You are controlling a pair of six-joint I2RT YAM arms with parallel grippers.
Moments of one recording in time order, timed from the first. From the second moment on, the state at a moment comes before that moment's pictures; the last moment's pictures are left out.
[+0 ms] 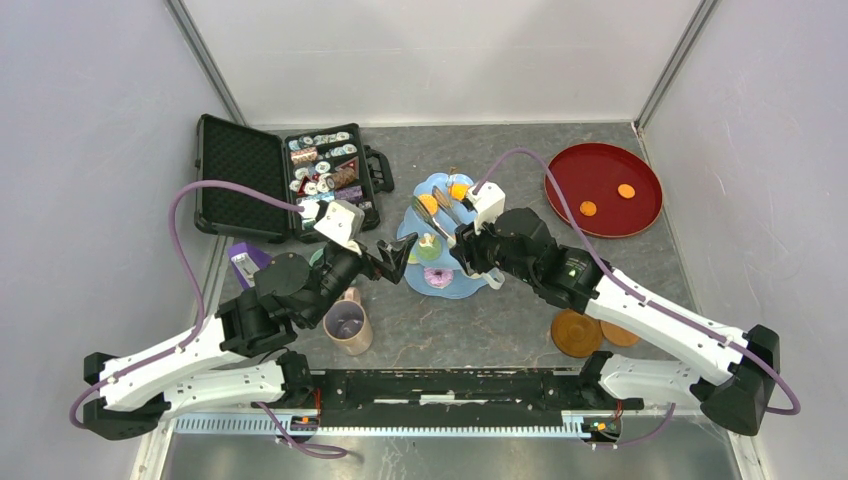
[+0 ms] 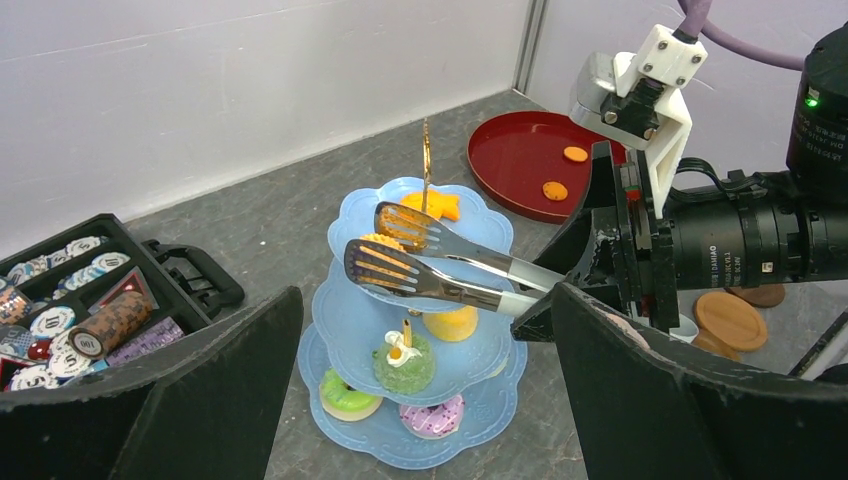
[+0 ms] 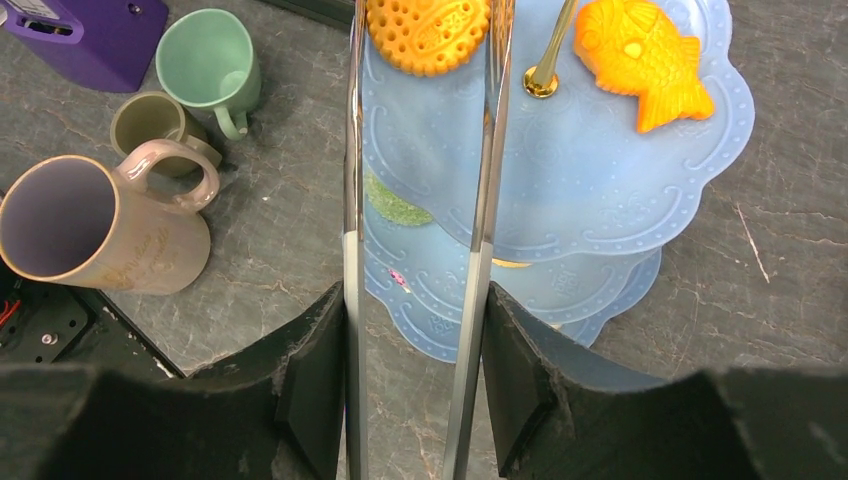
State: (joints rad) left arm -1.18 0.73 0.93 -0.12 -0.59 -0.02; right arm 0.92 1.11 0.99 -0.33 0.18 0.17
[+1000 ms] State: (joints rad) left arm -1.18 0.73 0.93 -0.13 -0.57 -0.02; right arm 0.92 1.01 1.00 -0.39 0.13 0.12
